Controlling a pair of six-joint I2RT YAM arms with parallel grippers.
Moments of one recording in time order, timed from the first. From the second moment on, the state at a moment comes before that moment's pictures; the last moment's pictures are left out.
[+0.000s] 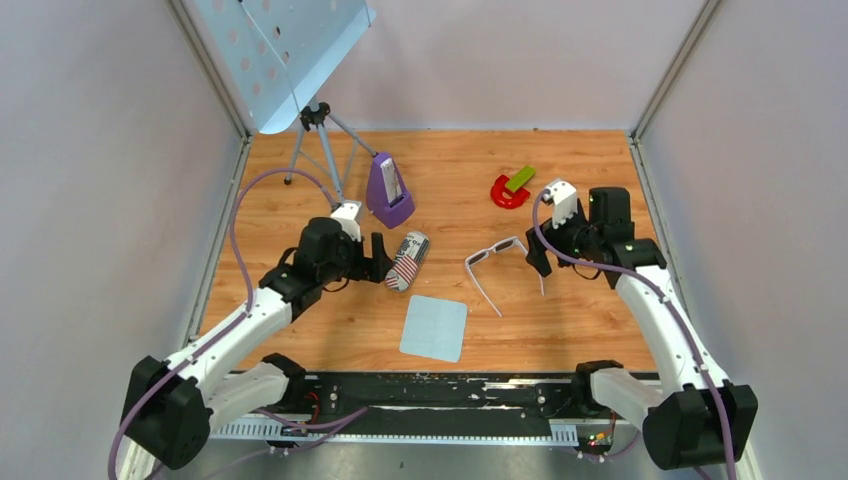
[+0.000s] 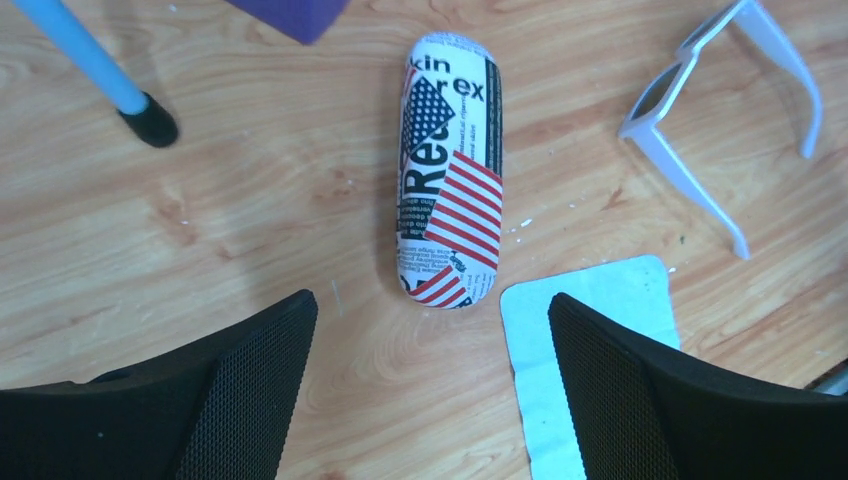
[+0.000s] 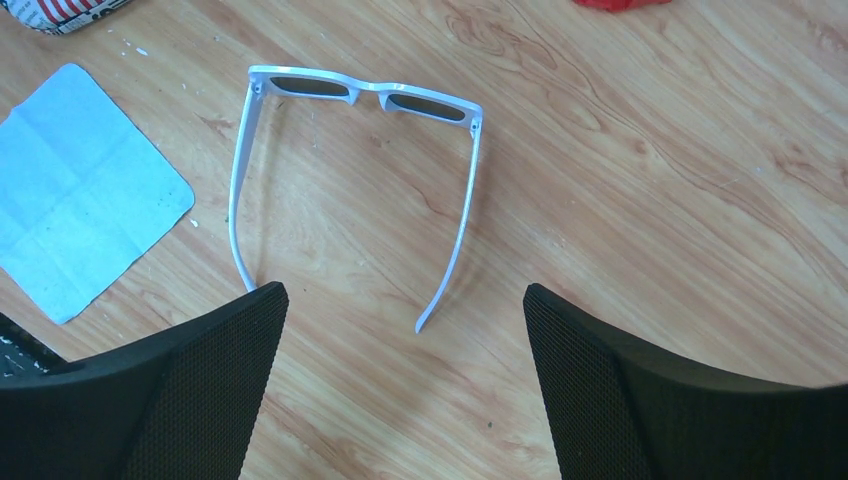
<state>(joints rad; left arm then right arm) -0.45 0.98 0.61 -0.18 0.08 -0.30 0.12 1.05 0.91 -0.64 -0.39 -0.38</state>
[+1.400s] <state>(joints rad) -0.70 1.72 1.02 -0.24 -0.23 -0.23 0.10 0.89 0.77 -0.61 -0.45 -0.39</state>
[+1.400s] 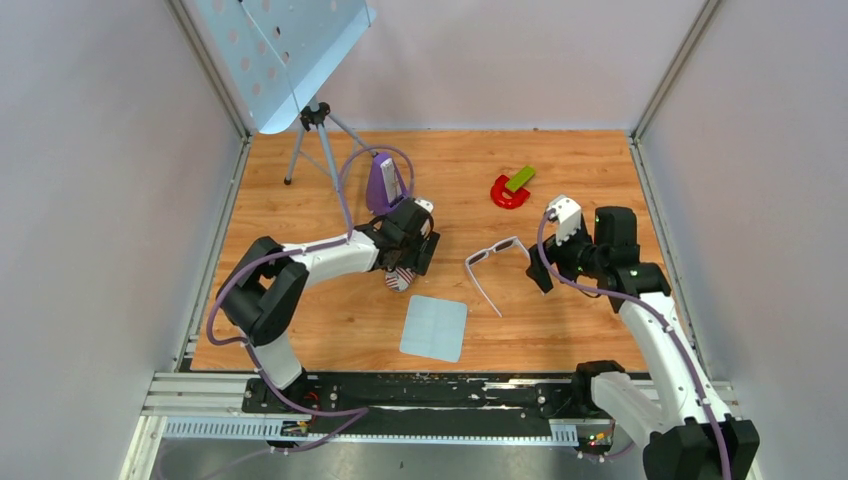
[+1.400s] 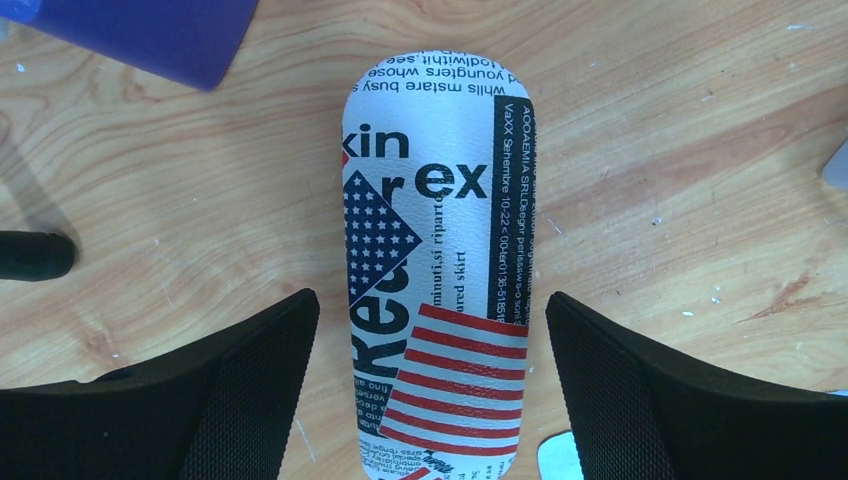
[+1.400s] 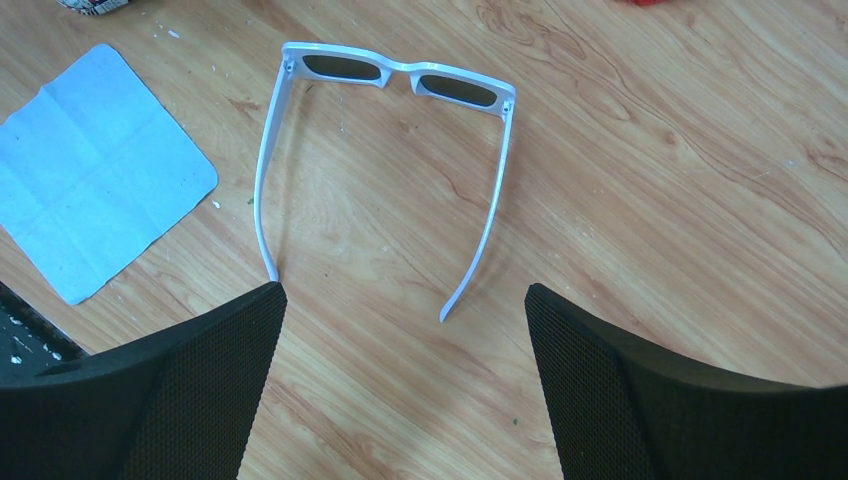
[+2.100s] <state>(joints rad) -0.70 1.78 1.07 -0.33 -0.22 -0.21 0.09 0.87 0.76 -0.61 -0.46 -0.39</state>
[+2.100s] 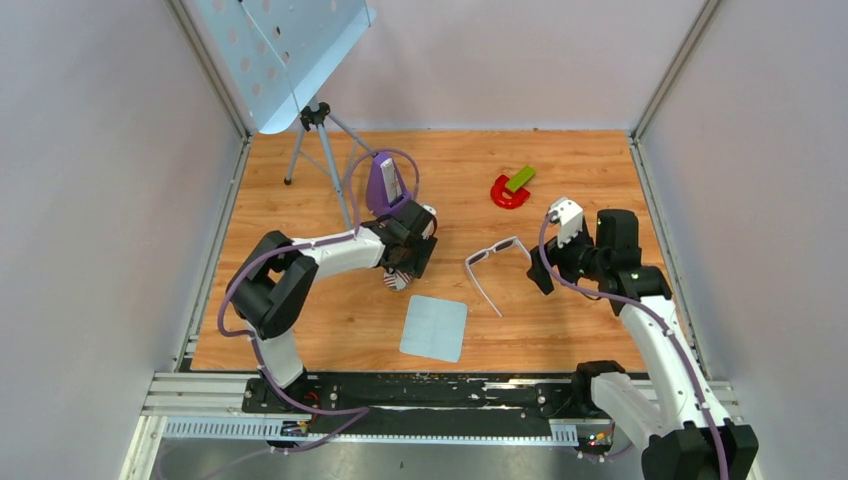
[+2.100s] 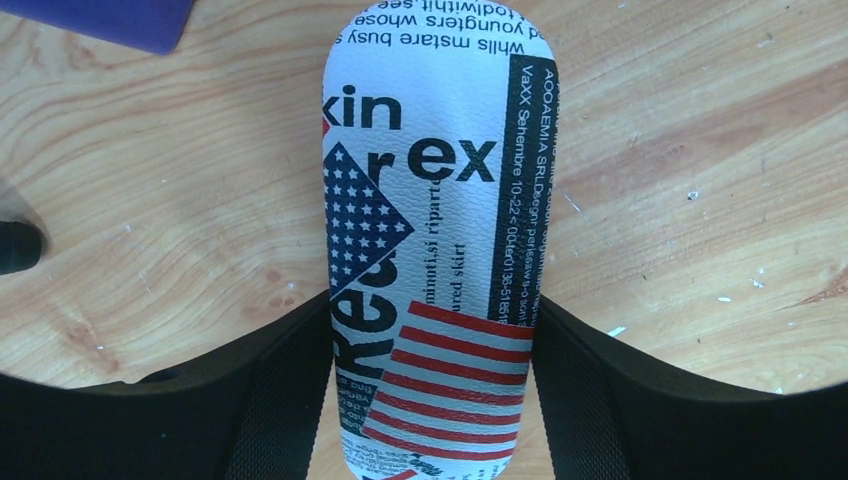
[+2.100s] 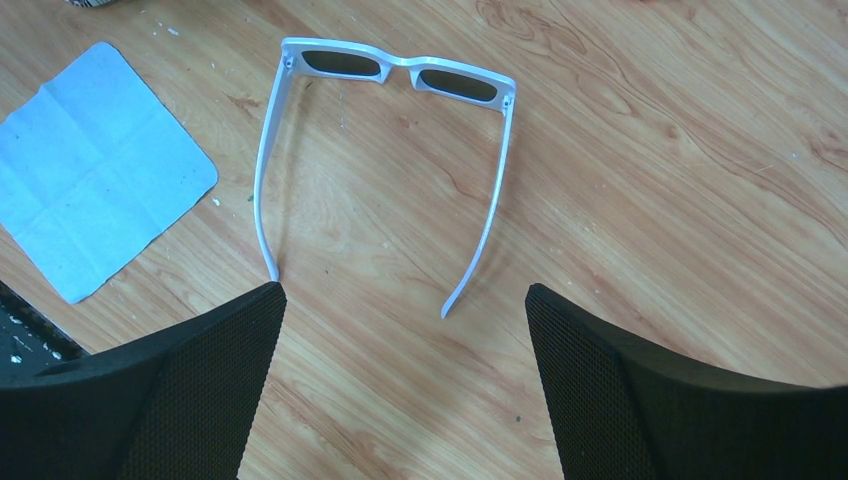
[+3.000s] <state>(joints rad) -0.70 1.79 1.15 -0.39 -0.21 -0.20 0.08 0.86 0.74 -0.61 -0.47 -0.39</state>
